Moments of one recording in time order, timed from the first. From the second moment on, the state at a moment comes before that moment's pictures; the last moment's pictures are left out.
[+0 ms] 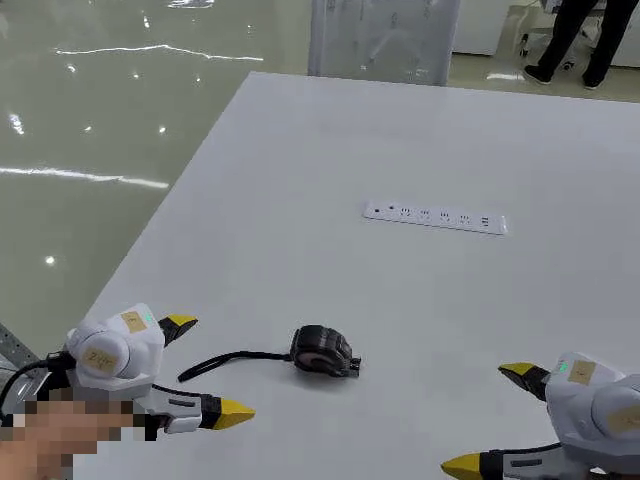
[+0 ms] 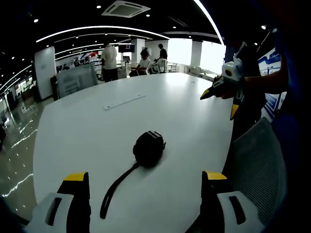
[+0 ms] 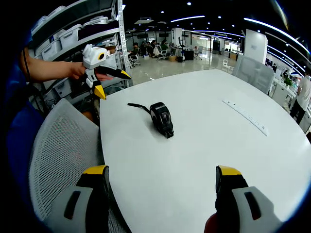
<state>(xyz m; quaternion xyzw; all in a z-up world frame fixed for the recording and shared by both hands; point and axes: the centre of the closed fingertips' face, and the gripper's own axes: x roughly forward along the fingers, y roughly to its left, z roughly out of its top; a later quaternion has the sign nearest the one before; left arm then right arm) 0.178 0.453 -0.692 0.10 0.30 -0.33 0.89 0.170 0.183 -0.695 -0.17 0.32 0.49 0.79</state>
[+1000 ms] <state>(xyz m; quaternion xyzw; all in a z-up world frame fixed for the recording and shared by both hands) 0.213 0.392 -0.721 0.16 0.31 -0.41 0.85 0.192 0.230 -0.733 -0.22 0.31 0.55 0.74</state>
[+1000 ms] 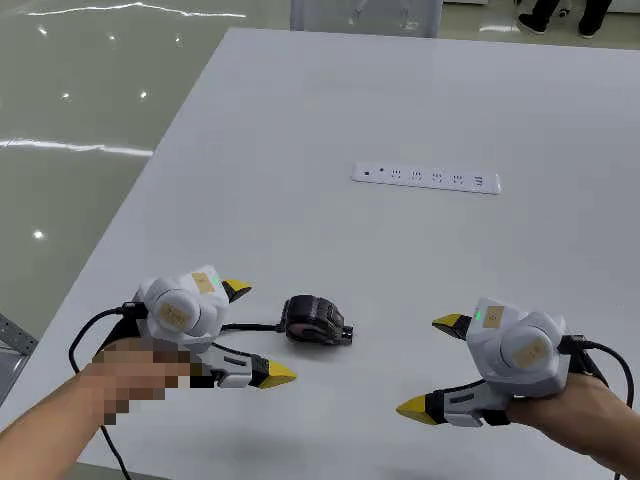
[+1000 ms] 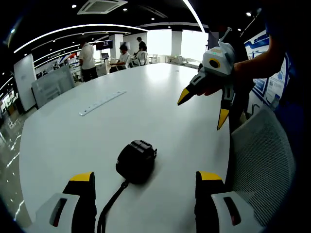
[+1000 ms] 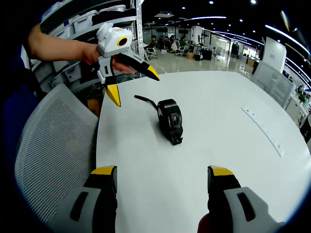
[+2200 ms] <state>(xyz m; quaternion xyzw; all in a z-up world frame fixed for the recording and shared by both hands) 0.250 0.356 -0.750 0.24 0.32 -0.46 0.79 0.226 0.274 -0.778 -0.24 0.30 0.60 0.70</state>
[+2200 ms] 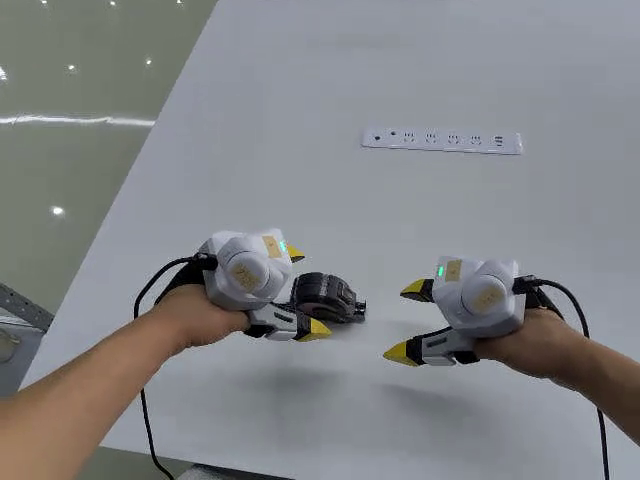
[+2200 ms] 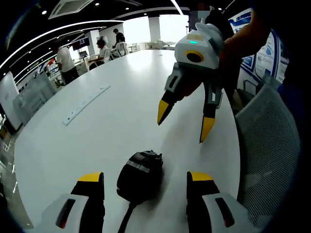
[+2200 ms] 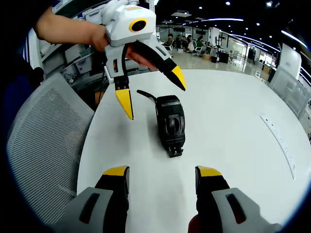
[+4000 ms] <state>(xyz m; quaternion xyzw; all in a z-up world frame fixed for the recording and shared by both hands) 0.262 0.352 -0.786 0.35 0.33 -0.52 0.70 0.256 0.318 -0.826 -0.25 0.28 0.64 0.67</state>
